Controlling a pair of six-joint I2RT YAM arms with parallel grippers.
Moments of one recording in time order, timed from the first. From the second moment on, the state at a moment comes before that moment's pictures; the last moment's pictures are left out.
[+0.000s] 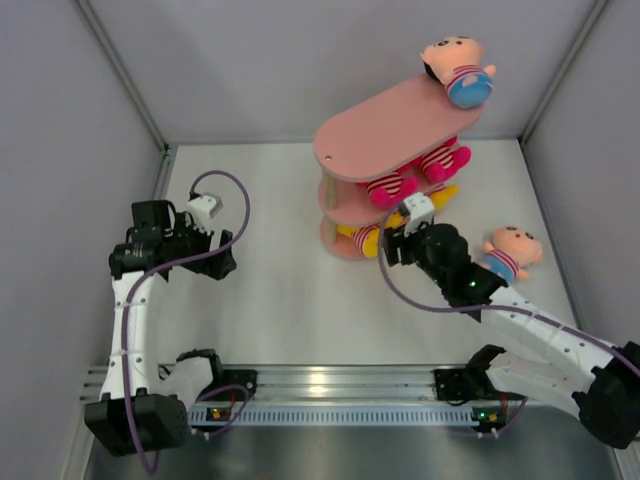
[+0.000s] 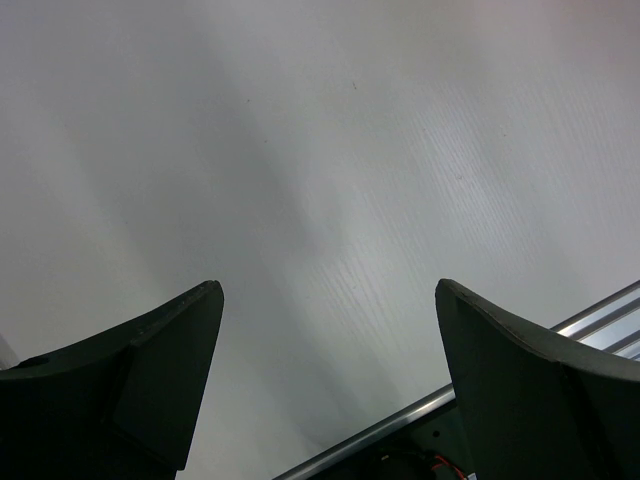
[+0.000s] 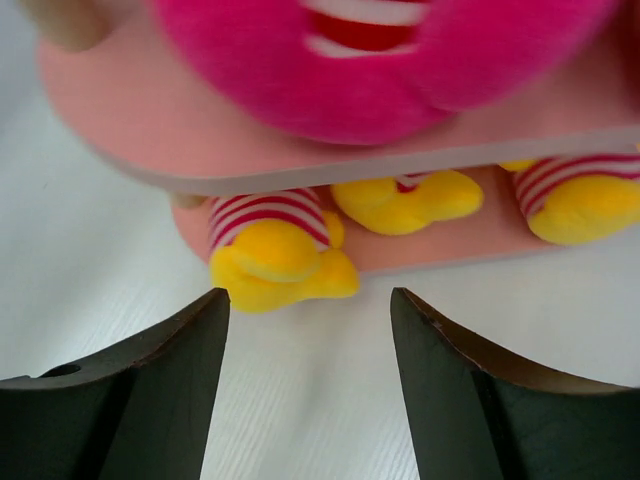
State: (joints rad) left arm 0.15 1.00 1.07 -1.00 0.48 0.42; right arm 0.74 1.00 0.65 0.02 0.23 -0.03
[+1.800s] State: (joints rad) left arm 0.15 1.05 1.07 -1.00 0.46 0.42; right arm 0.19 1.48 0.65 0.56 -0.13 0.69
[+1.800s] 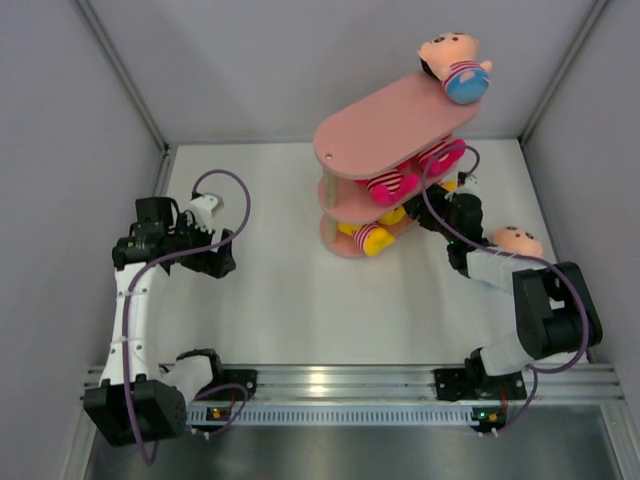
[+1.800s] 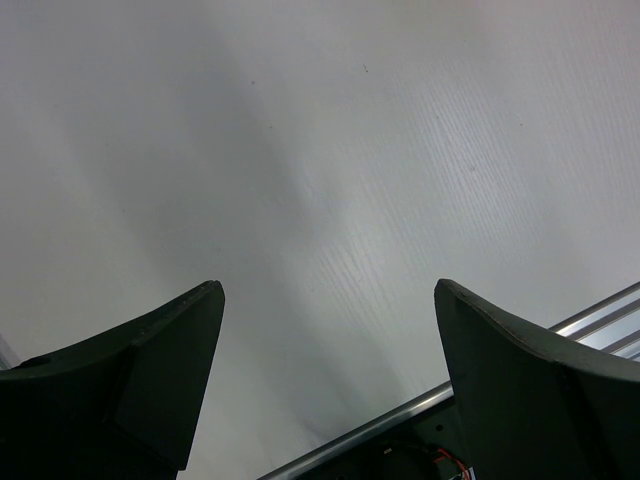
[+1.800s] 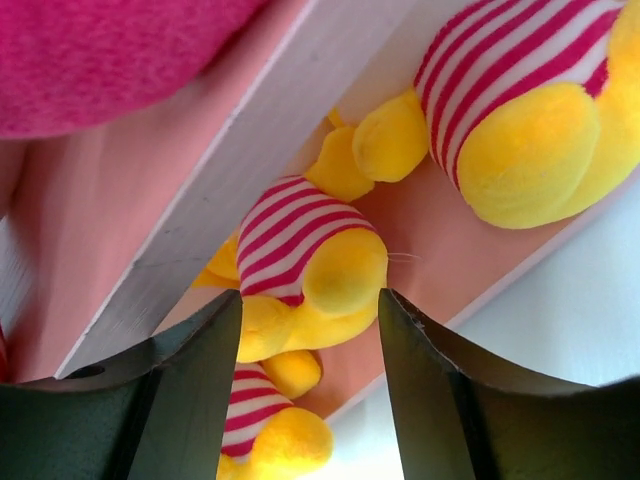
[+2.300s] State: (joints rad) left arm 0.15 1.05 1.07 -1.00 0.46 0.42; right arm 0.19 1.59 0.66 0.61 -0.06 0.81
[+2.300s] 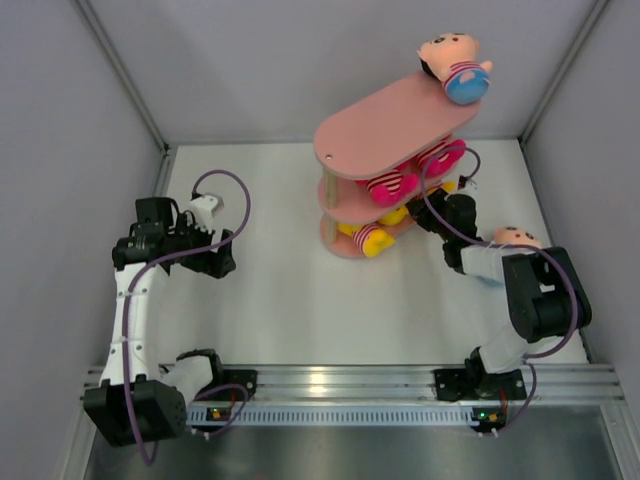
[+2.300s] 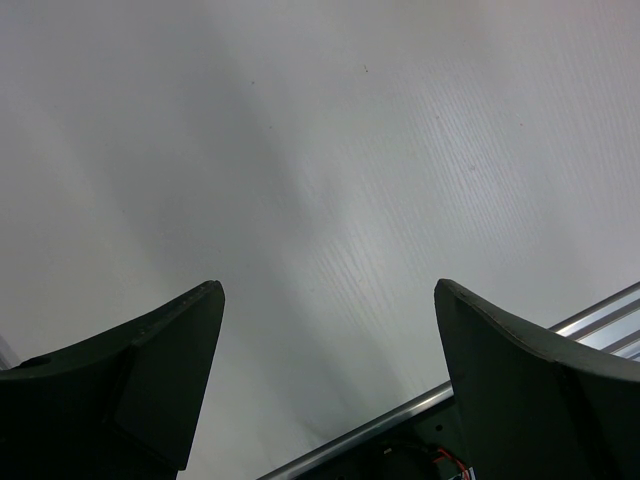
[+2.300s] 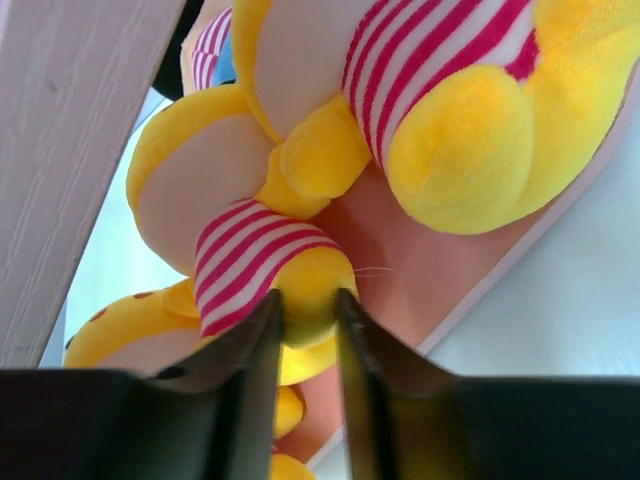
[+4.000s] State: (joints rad) left arm 0.15 1.04 1.07 -1.00 0.45 0.42; right arm 0.37 1.21 0.31 0.45 -0.08 1.09
